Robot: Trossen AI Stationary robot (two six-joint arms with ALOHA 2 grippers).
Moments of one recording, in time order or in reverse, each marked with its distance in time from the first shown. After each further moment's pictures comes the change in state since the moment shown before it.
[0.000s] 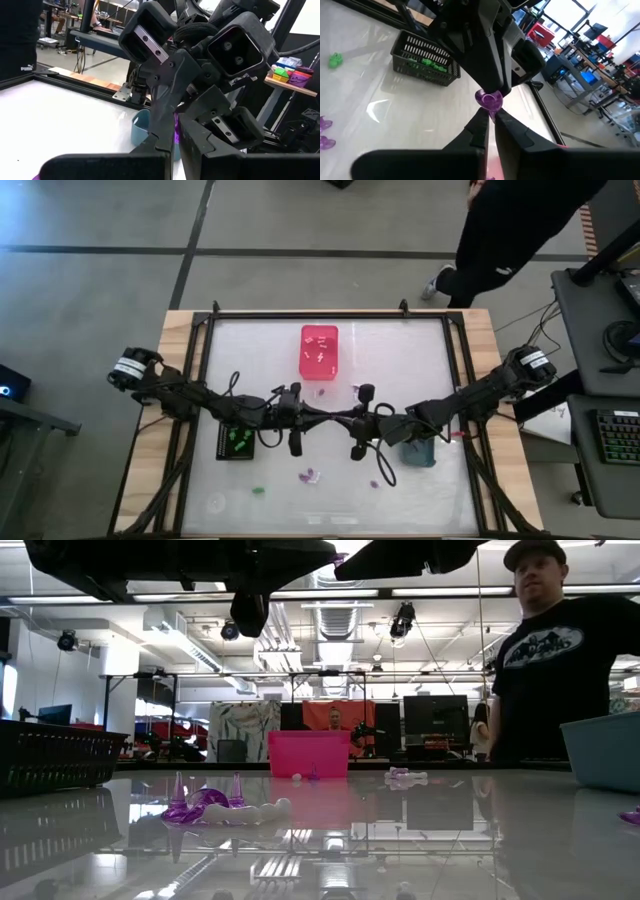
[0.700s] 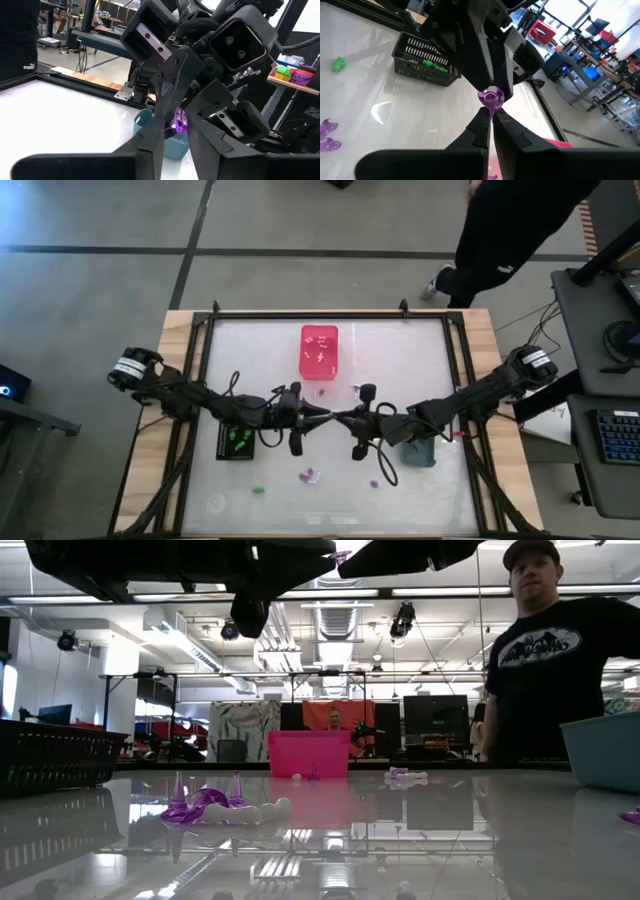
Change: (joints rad) left arm 0.000 0.000 0.000 -0.008 0.000 0.005; right arm 0.000 -0.016 0.000 -0.027 -0.001 0.037
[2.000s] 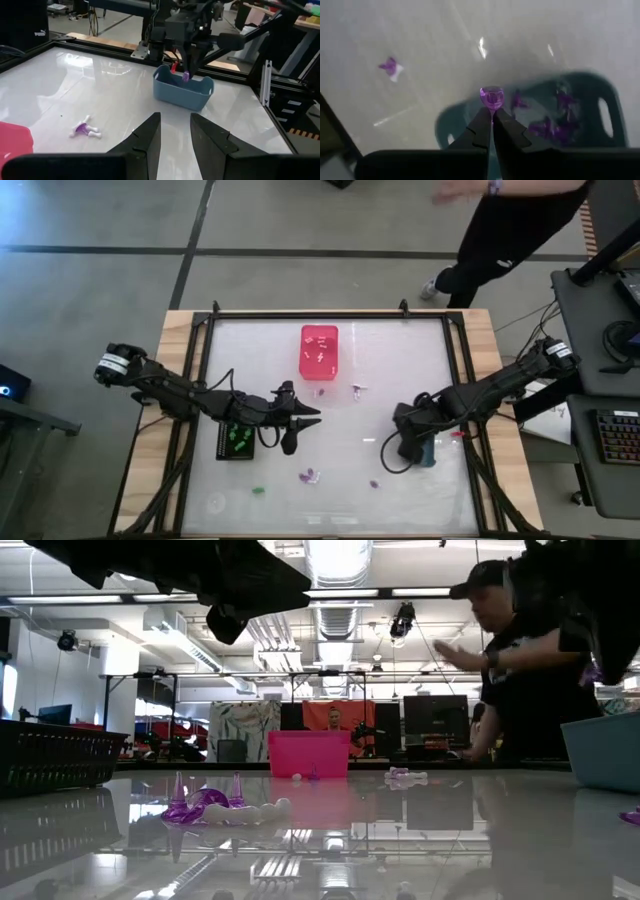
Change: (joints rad) left arm 0.002 -0.146 0.000 -0.411 0.000 0.022; right arm 0.000 -0.237 0.000 -1.189 -0.702 1.200
